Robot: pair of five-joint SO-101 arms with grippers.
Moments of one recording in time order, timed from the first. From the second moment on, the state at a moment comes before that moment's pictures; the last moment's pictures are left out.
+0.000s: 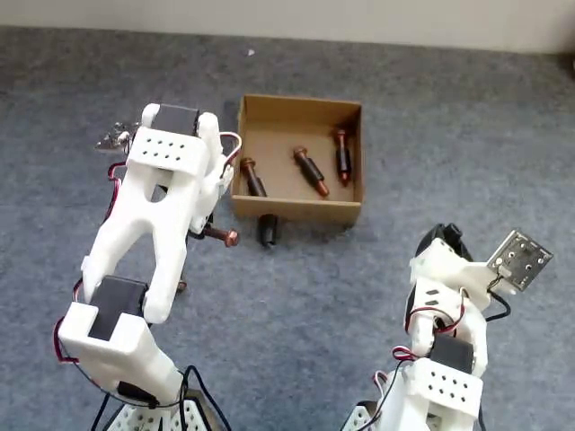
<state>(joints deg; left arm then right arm) 4.9 10.5 -7.3 99.6 84.7 12.3 -77.1 88.1 23.4 -18.3</state>
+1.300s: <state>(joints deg) -2.2 10.4 -5.6 92.7 -27.8 12.3 -77.1 88.1 23.4 -18.3</state>
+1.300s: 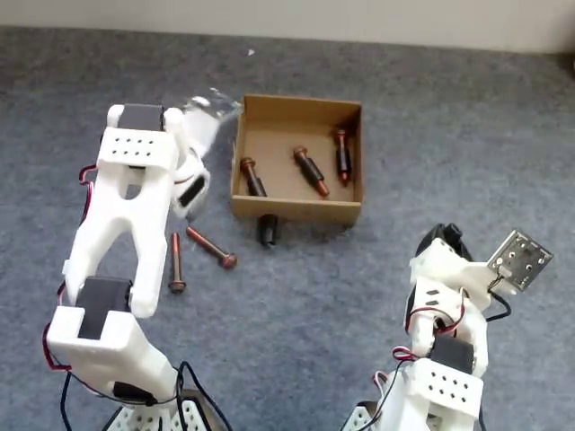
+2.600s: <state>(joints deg) 8.0 15.2 20.9 61.2 -73.3 12.2 -77.1 88.1 23.4 -18.3</state>
